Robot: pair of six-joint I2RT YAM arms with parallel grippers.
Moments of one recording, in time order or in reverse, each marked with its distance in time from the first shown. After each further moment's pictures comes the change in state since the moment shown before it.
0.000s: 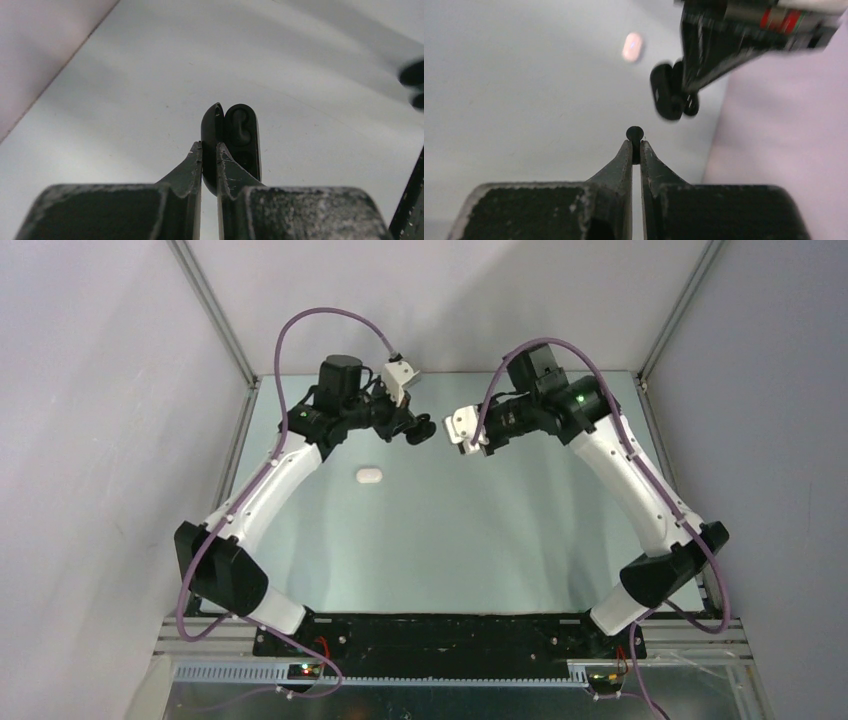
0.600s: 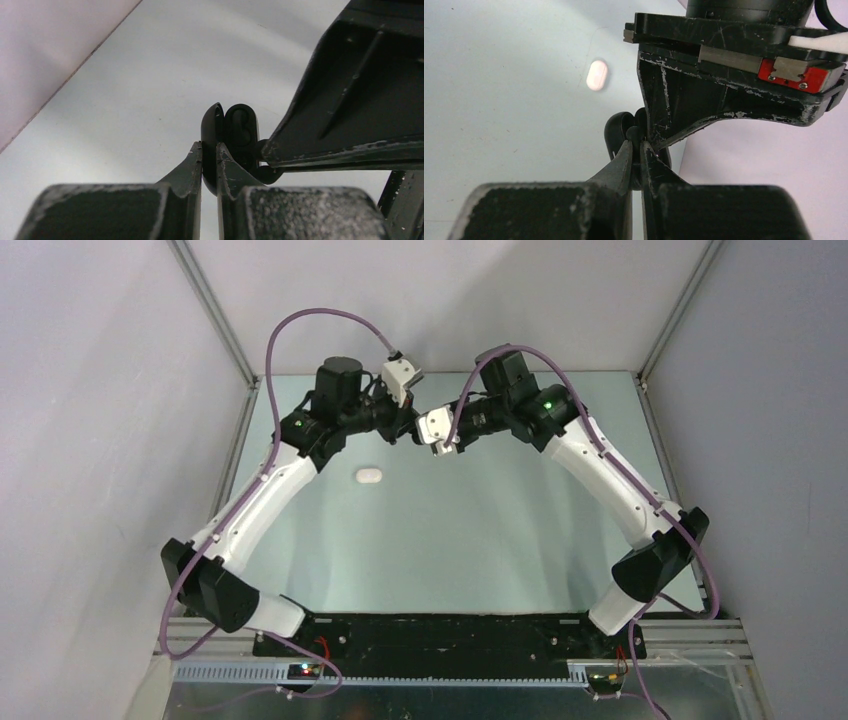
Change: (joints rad) left arm -0.071 -0.073 0.011 0.016 -0.077 -0.089; right arm 0.112 0.023 -0.080 0.331 0.017 0.069
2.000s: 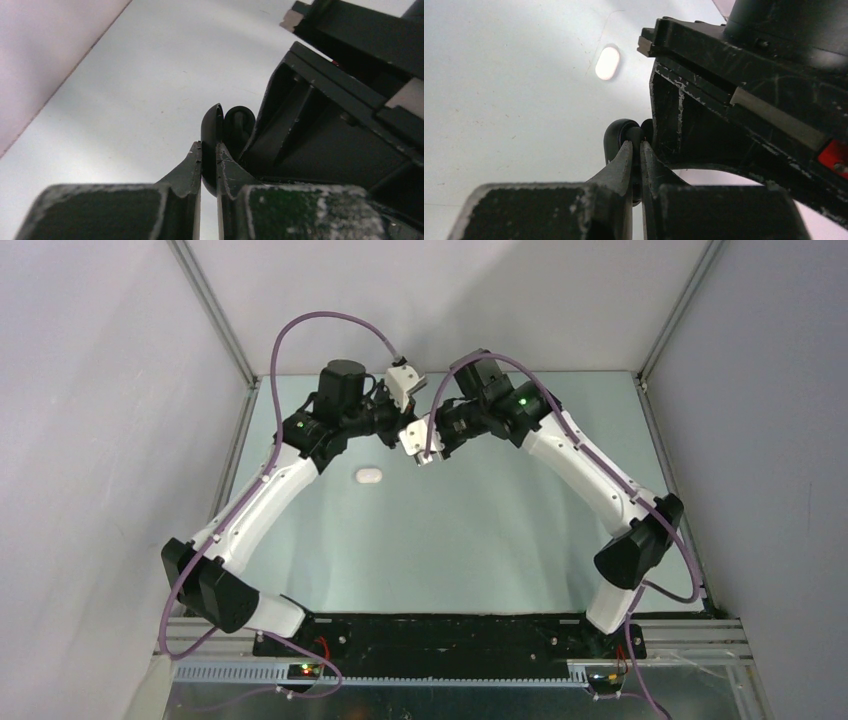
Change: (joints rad) left arm -0.016 -0.010 -0.006 -0.029 -0.008 0.034; right arm 0.052 0.099 0.081 -0.088 0.099 -0.105
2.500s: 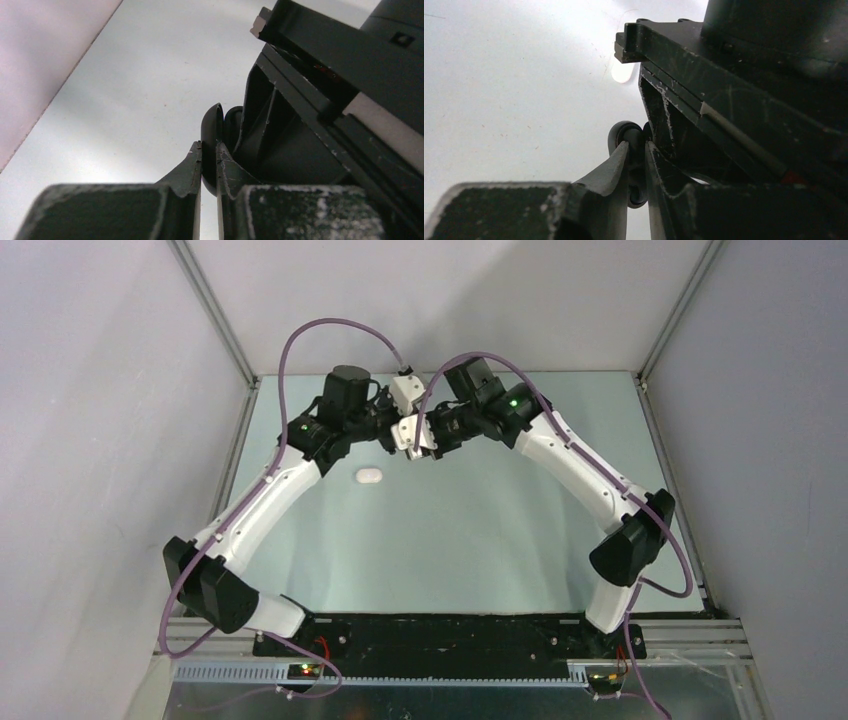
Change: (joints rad) left arm -0.013 0.000 -0.026 -0.016 -0.021 0.078; right arm 0.010 0.046 0.028 -0.014 0.011 0.126
